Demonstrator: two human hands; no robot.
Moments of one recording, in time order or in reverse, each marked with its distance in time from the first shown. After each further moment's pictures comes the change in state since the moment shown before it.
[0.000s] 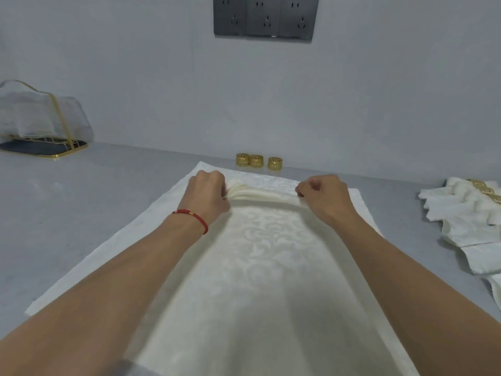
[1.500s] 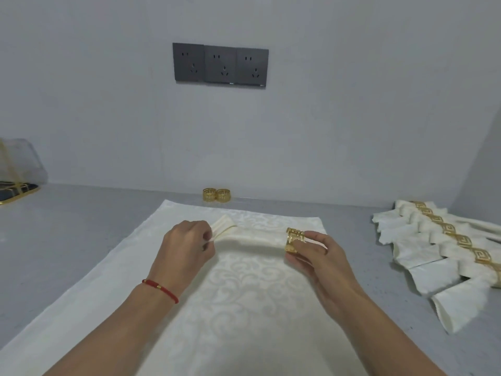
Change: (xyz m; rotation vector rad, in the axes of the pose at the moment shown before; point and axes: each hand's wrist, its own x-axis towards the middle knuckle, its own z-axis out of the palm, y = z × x) left_hand -0.019 0.019 0.017 -0.101 0.323 0.340; right_hand -0.073 0.030 -0.038 1.014 0.055 0.375
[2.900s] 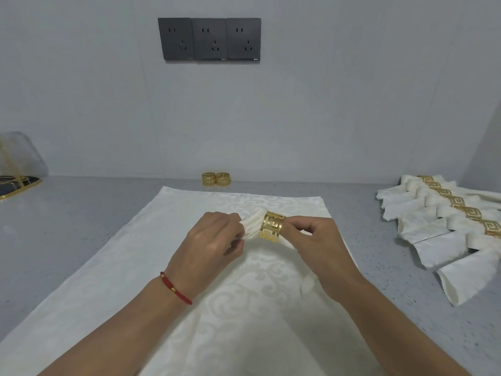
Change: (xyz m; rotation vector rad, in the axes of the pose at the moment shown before) left_hand -0.017 0.052 -0.009 -0.073 0.159 0.441; right_hand -0.030 -0.018 0.016 -0.547 -0.159 -0.224
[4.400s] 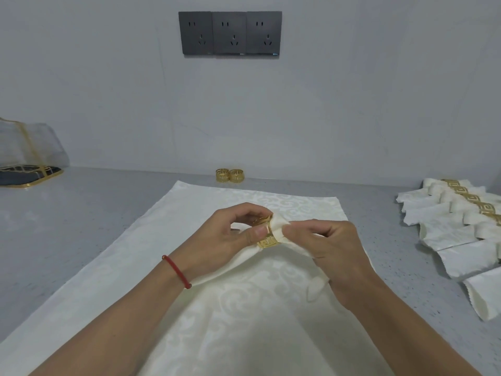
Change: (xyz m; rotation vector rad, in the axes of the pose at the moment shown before) left_hand 0.014 -0.003 -0.017 -1.000 -0.437 -0.683; right_hand -0.012 -0.012 0.005 0.220 -0.083 0.001
